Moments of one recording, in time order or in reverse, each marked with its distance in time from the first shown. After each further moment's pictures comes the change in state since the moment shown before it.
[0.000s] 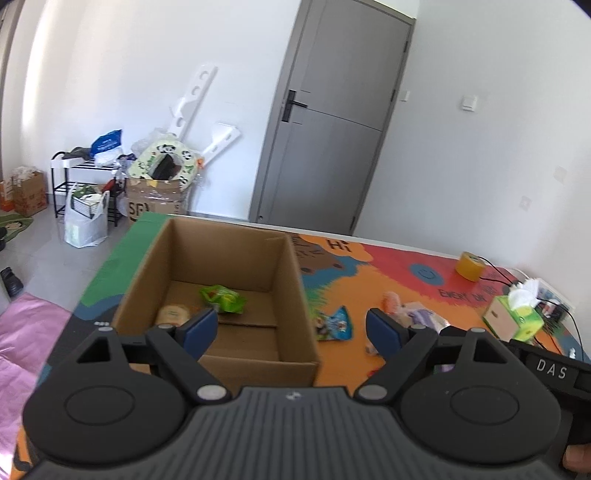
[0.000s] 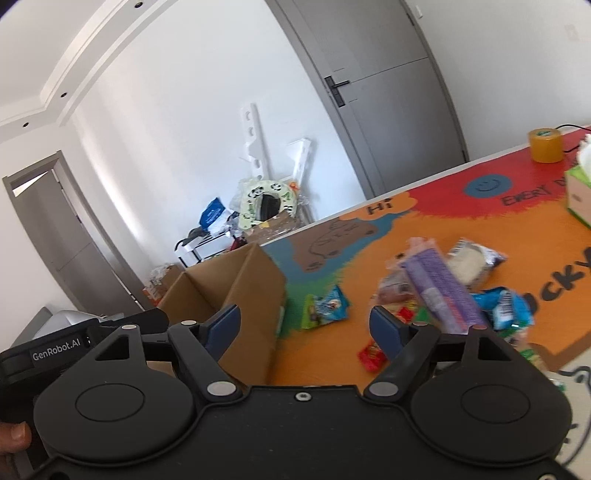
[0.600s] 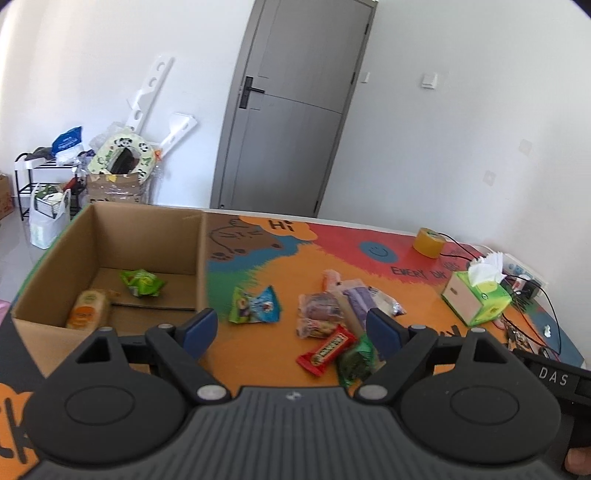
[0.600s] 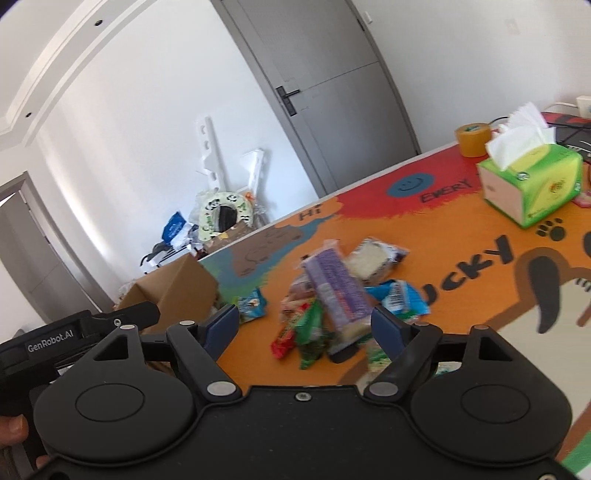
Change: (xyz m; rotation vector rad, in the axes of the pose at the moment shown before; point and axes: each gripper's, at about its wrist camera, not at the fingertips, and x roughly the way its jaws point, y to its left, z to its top) left arm 0.021 -0.062 -0.019 0.053 0.040 -0.095; right arm -0.041 -0.064 -0.007 0.066 -0.024 -0.108
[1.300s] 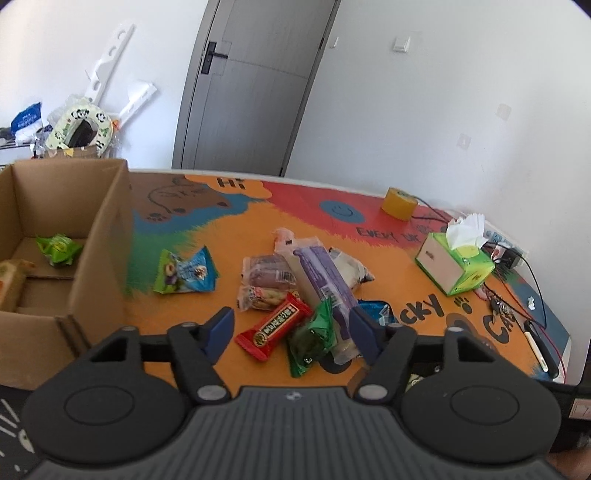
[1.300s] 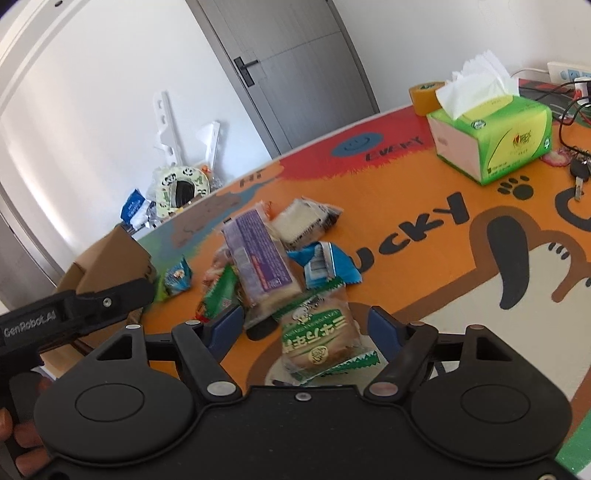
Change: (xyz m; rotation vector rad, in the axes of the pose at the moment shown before) left arm 0.064 -0.028 -0.022 0.018 0.110 -0.108; right arm 0.035 -0.048 -0.015 0.019 0.100 -0.110
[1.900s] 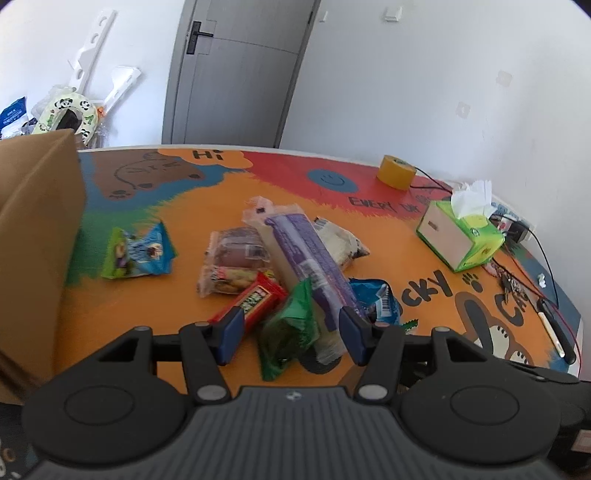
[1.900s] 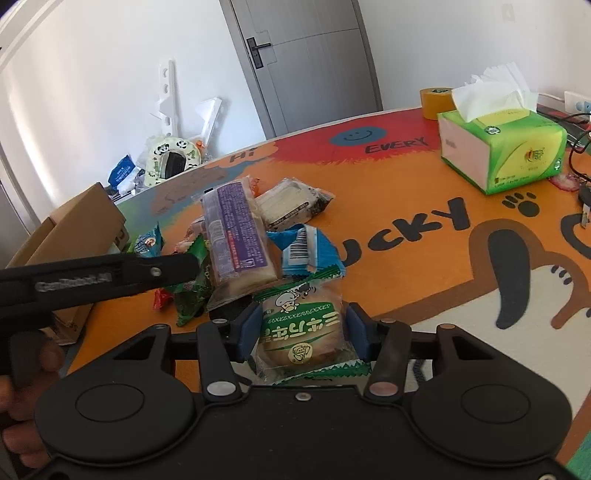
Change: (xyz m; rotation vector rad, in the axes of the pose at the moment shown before) left arm 0.051 -0.022 -0.009 0.040 0.066 -0.004; right arm 0.015 -0.002 -0.004 -0.136 0.023 -0.068
